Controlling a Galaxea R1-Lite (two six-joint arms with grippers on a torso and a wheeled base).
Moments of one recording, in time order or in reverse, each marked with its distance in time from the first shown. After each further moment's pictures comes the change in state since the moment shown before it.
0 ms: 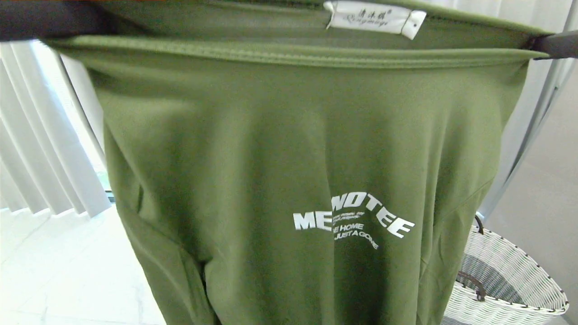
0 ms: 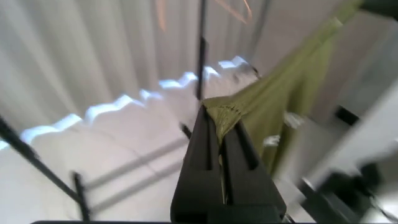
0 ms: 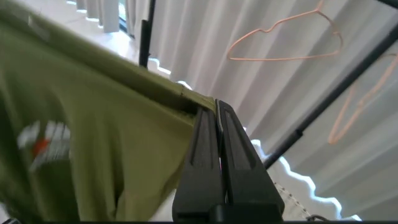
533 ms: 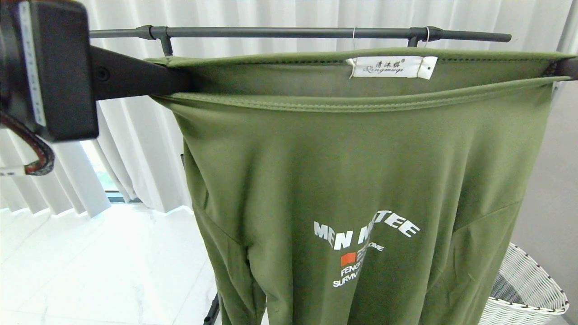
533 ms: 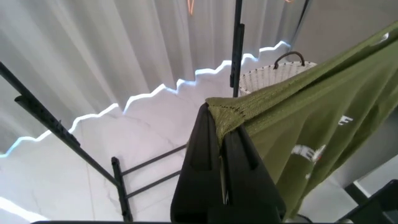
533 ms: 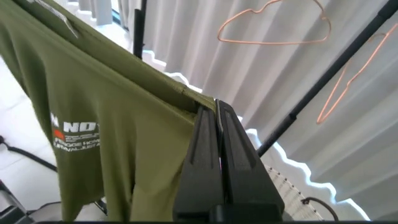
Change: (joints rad) left arm 0.056 0.094 0.069 -0.044 0.044 0.042; right arm -0.007 -0.052 0.058 0.031 -0.016 0.006
